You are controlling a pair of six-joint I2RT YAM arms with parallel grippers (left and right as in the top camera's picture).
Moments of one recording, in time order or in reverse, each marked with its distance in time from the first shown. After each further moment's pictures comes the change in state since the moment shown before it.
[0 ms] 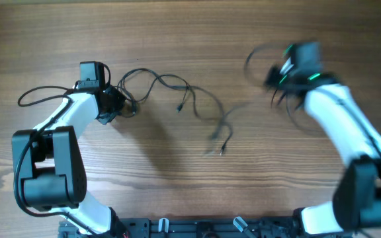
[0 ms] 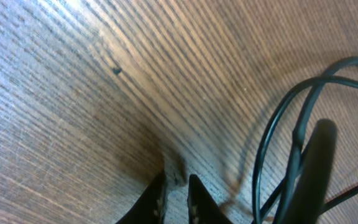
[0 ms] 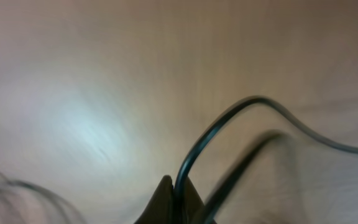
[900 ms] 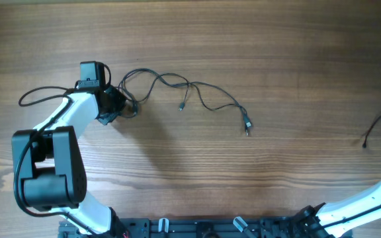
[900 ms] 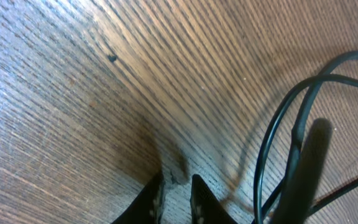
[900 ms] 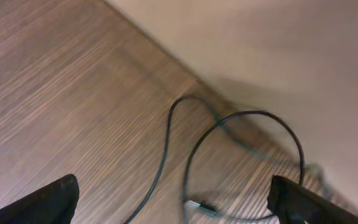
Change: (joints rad) left arm -0.002 0.000 0.003 -0.018 0.014 -0.003; right arm -0.971 0.390 0.438 0.036 0.045 -0.528
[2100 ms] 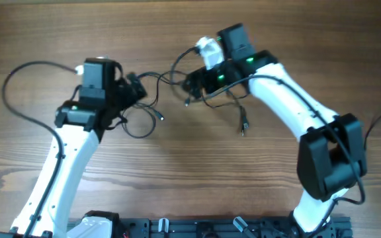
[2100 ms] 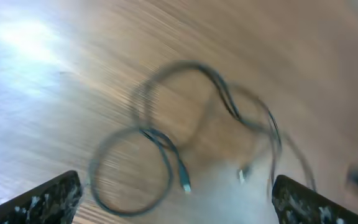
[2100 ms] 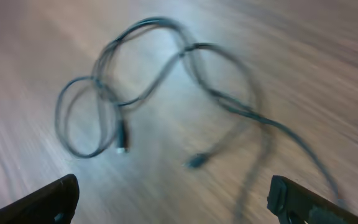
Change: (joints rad) left arm -0.178 -0.499 0.047 -0.233 -0.148 0.103; right arm 1.376 -0.100 -0.144 -0.128 -0.485 0.058
